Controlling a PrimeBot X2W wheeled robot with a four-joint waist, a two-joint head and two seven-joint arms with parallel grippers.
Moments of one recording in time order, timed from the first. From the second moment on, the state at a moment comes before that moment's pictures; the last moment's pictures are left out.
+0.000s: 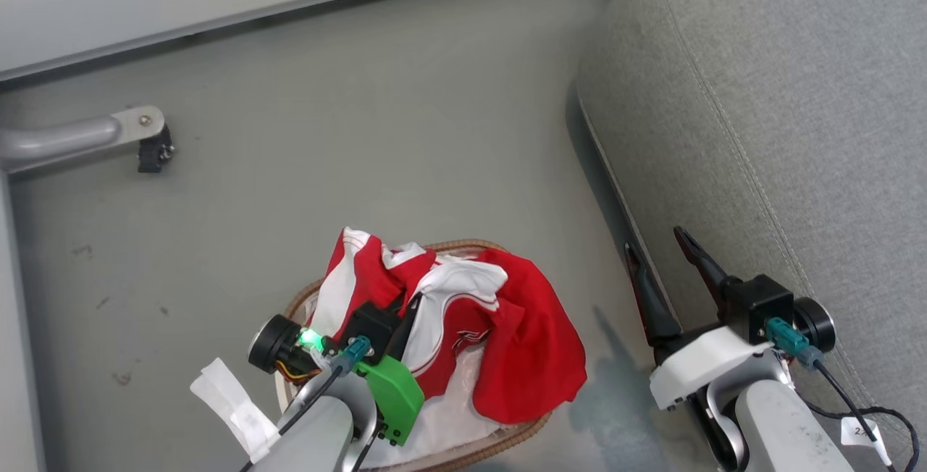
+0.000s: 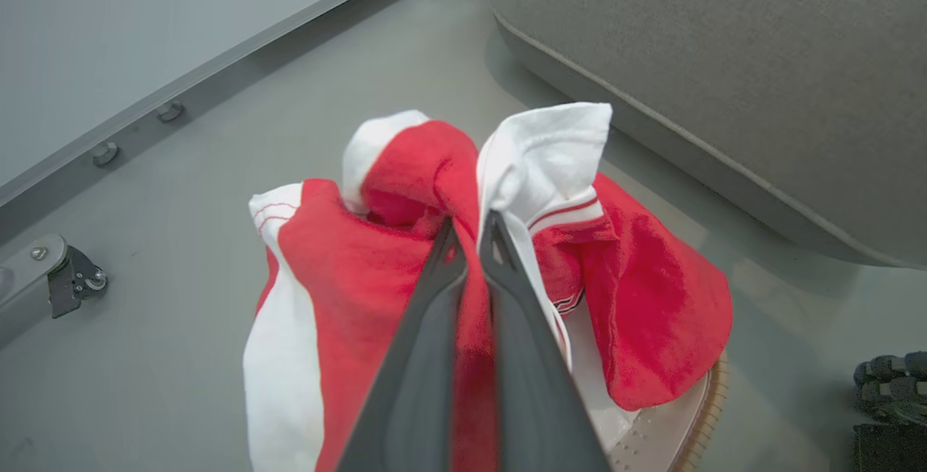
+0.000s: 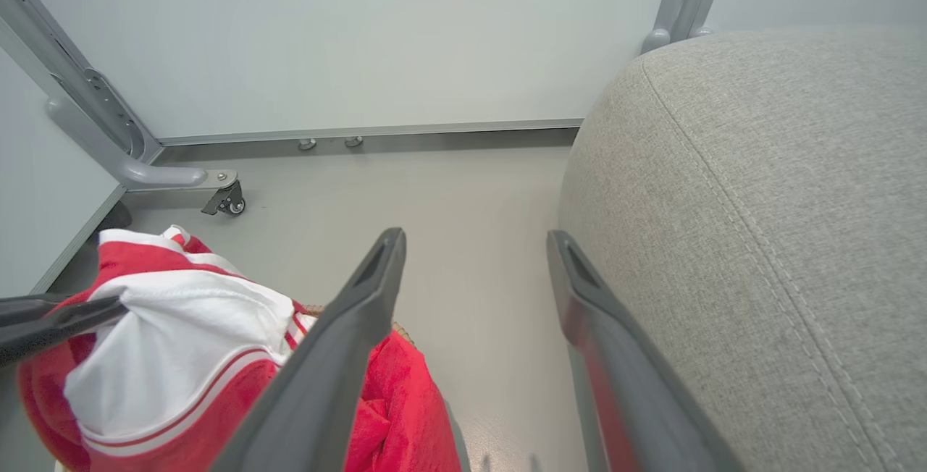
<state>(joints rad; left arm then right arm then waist) -0.44 0.07 -0.61 0.79 -0.17 -0.11 -0.26 -0.23 -0.05 0.14 0.31 0.12 0.13 -0.26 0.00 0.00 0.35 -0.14</state>
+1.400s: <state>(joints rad) -0.40 0.05 -0.58 0.26 -0.32 -0.09 -0.26 -0.06 -0.07 0.29 0.33 0.12 0.13 -0.26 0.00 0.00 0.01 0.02</state>
